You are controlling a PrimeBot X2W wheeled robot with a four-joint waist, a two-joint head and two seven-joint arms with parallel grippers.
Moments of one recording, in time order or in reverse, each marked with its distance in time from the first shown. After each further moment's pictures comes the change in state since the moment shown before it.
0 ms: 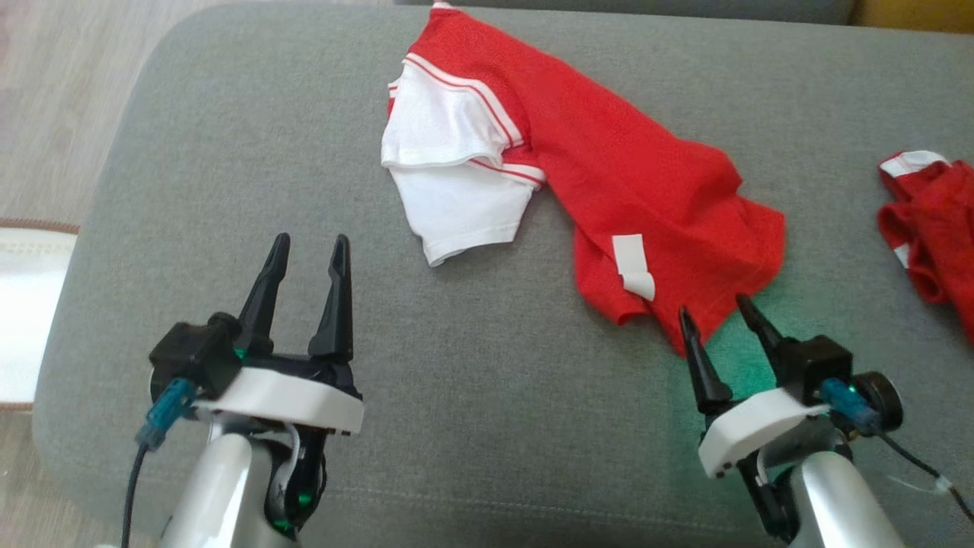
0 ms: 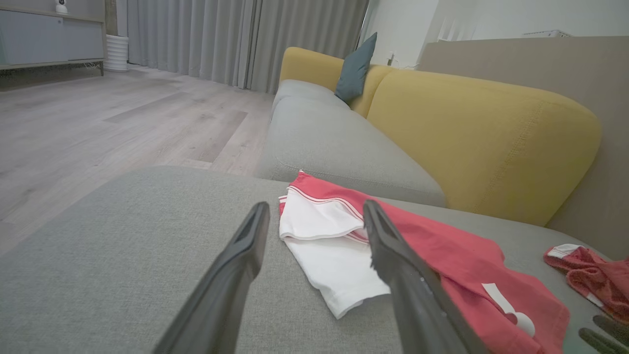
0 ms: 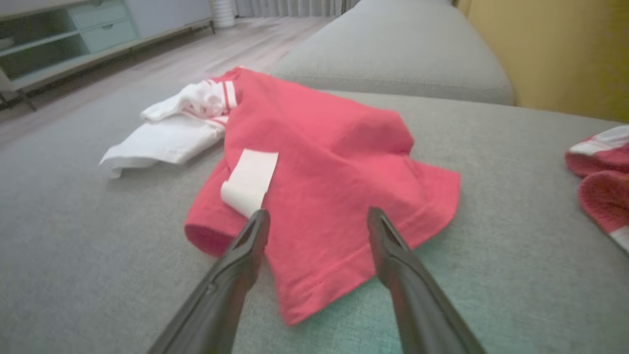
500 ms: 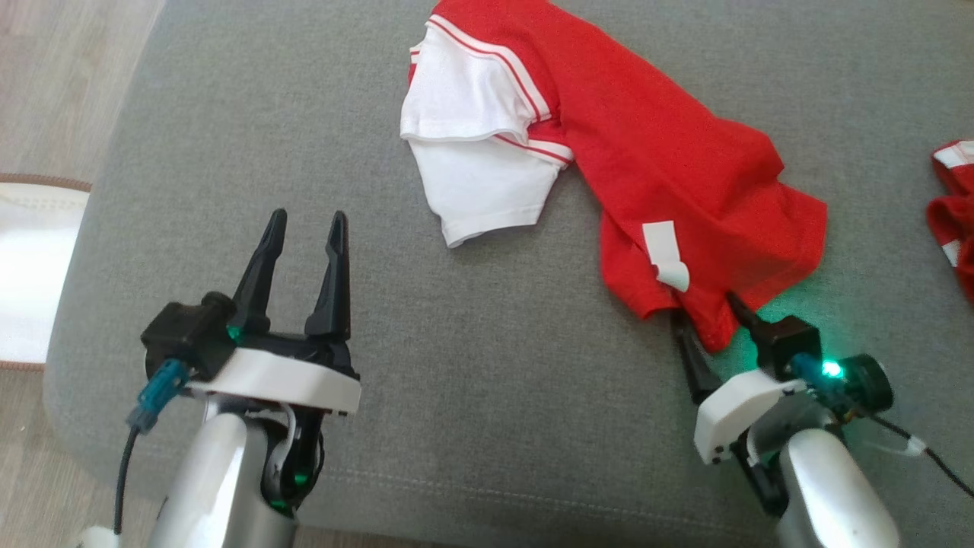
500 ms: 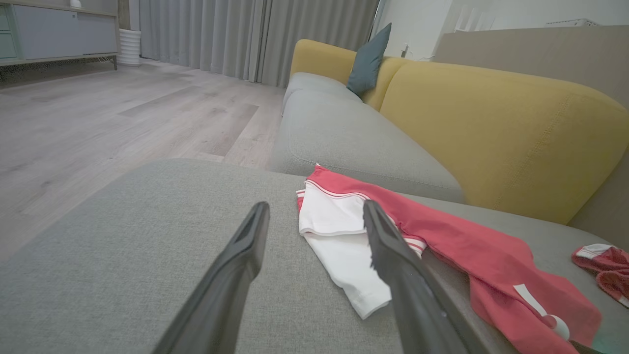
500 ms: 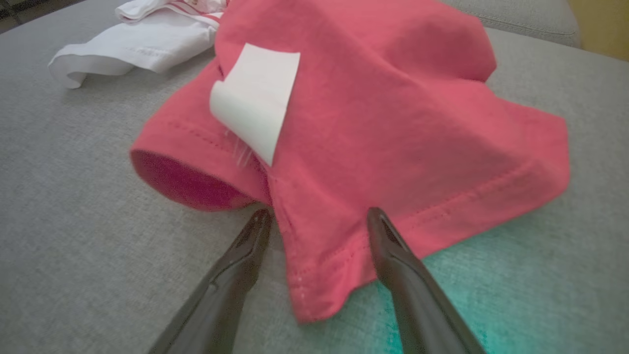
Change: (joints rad) left arm -0.037 -0.011 0.022 0.006 0.015 -0.031 0.000; right arm -0.086 -0.001 0.000 0.142 -0.096 0.000 0.042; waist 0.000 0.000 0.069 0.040
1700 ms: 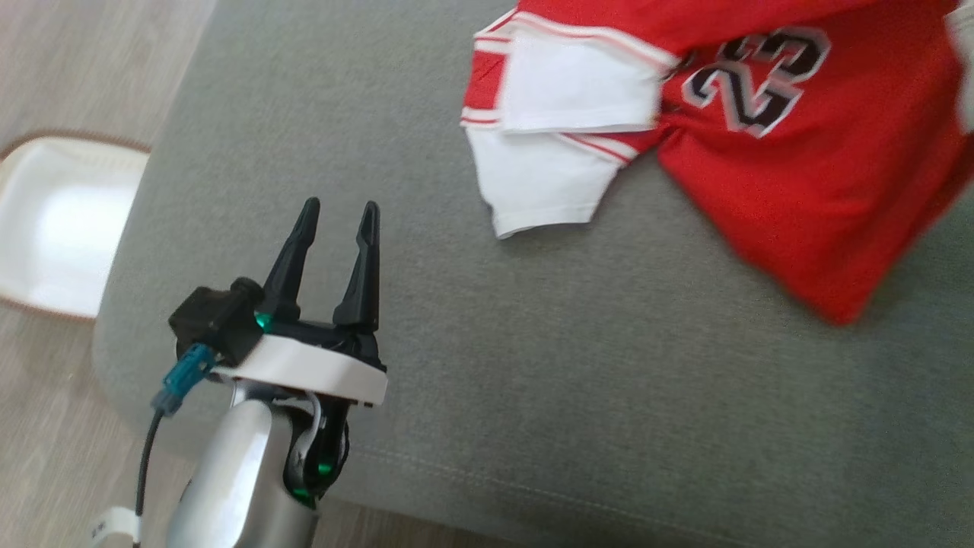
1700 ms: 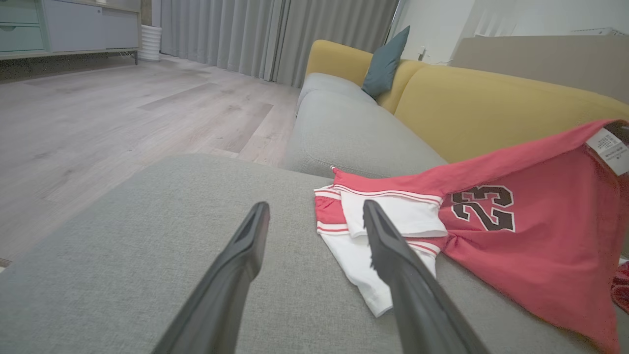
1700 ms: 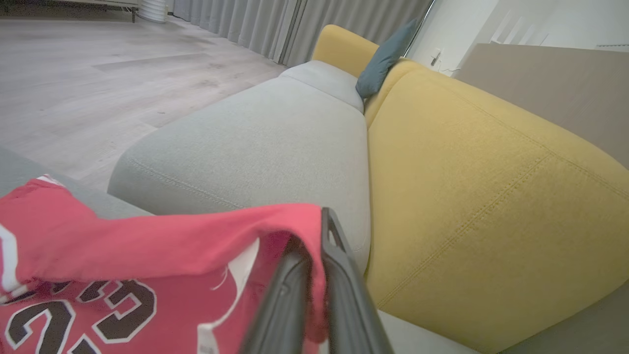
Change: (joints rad) left arm -0.040 -0.008 -0.068 0.016 -0.045 0.013 0.000; right arm -0.598 -0.313 -0.140 -0.012 -0.067 0.000 0.273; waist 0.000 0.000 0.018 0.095
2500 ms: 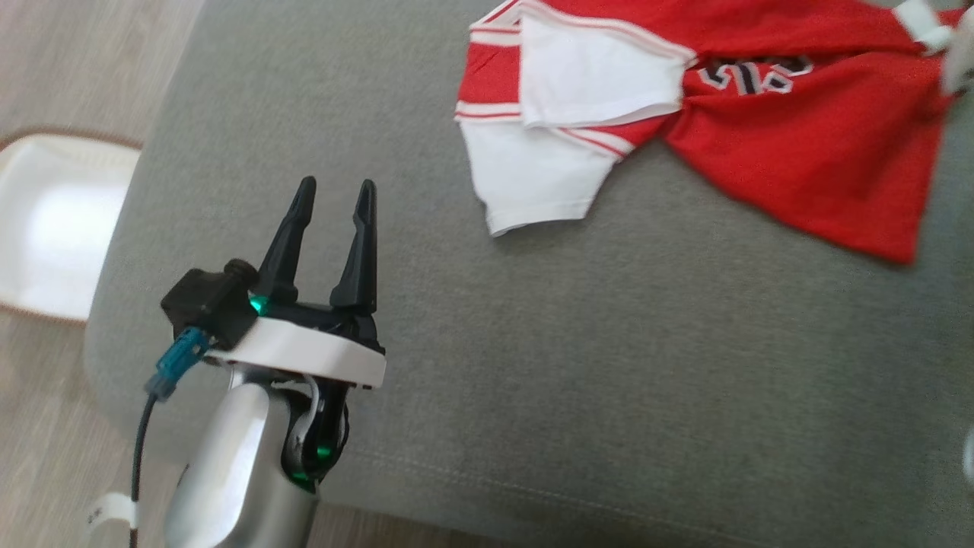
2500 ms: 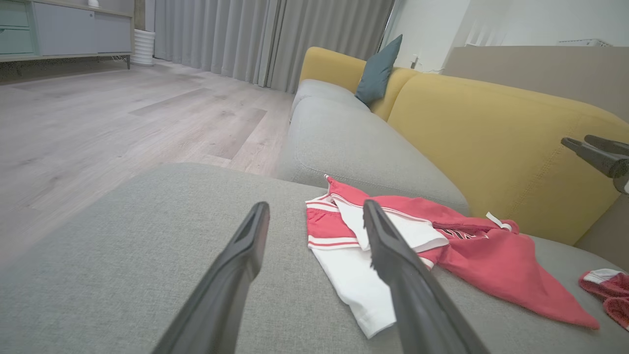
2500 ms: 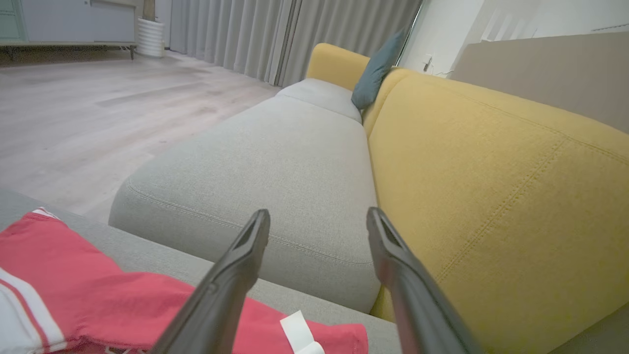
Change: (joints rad) left arm -0.042 -0.003 0.002 0.005 -0.016 0.001 0.000; right arm -0.233 0.067 -0.121 0.417 -0.159 0.000 -0.276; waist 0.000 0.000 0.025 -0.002
